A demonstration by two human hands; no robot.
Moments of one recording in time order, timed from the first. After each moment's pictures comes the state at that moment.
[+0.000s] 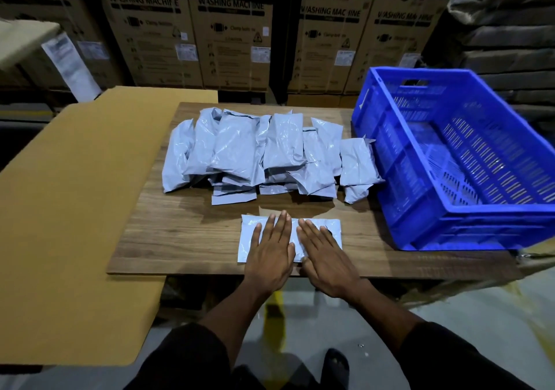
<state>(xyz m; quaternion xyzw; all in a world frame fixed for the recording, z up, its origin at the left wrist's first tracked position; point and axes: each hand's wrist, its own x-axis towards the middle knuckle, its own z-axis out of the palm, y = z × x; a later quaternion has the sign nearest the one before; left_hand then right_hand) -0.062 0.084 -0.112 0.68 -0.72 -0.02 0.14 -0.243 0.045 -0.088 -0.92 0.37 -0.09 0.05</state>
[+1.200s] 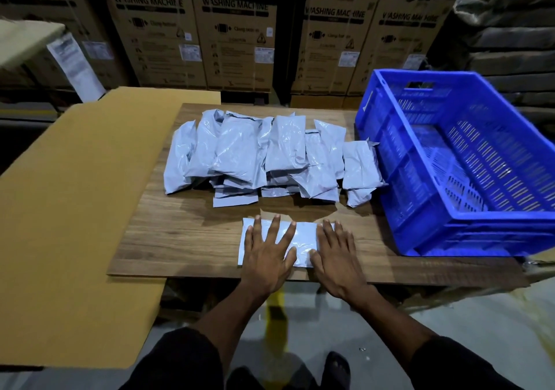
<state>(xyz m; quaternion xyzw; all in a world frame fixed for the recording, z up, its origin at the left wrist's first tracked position) -0.055 0.080 -0.109 0.70 -0.70 -0.02 0.13 -0.246 0.041 -0.088 -0.85 0.52 -0.06 0.06</state>
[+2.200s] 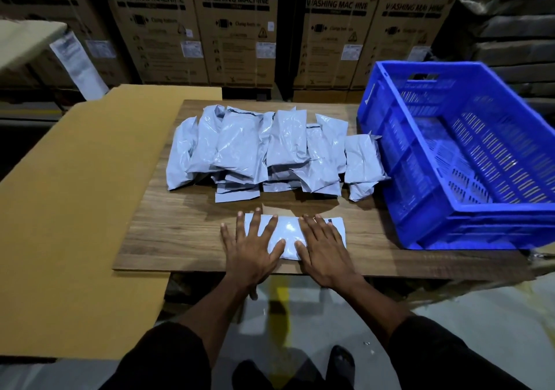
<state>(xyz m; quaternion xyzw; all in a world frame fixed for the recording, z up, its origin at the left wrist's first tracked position) -0.022 0.089 -0.117 0.73 -0.66 0.02 0.16 -0.220 0.041 -0.086 -0.87 0.48 -0.05 0.08</state>
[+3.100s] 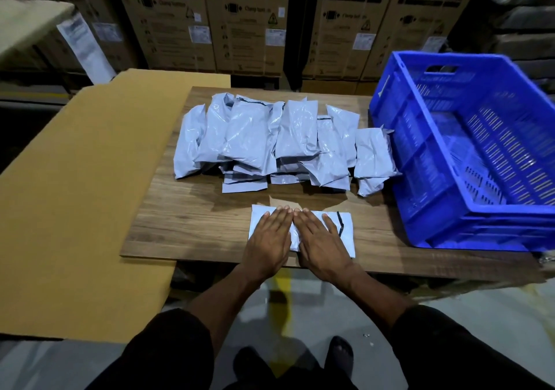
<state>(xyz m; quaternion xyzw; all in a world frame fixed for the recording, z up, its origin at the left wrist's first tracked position) -0.026 0.080 -0.135 0.57 -0.77 0.04 0.27 -0.204 0.042 -0.082 -0.91 0.40 -0.03 0.04</state>
